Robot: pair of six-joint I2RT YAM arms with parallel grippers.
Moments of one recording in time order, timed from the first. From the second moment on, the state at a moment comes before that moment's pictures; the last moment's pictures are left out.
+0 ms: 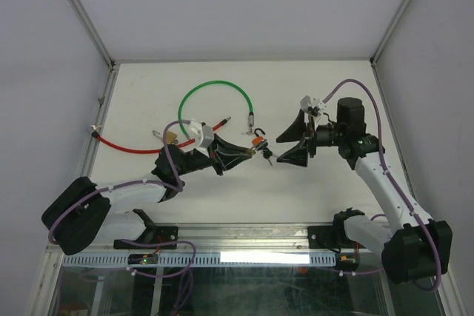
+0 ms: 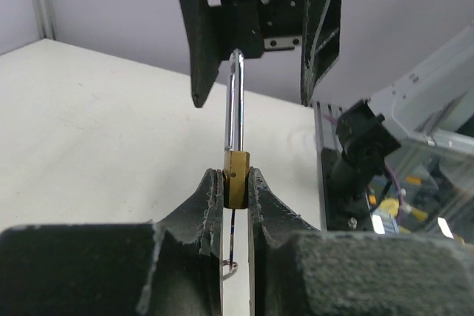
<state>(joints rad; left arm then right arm) -0.78 1.30 0.35 1.29 0.53 -0.40 0.21 1.04 0.78 -0.25 -1.31 -0.13</state>
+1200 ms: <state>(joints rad) -0.79 1.23 0.58 0.40 0.78 0.06 0.40 1.00 0.73 -0.55 -1.19 -0.84</state>
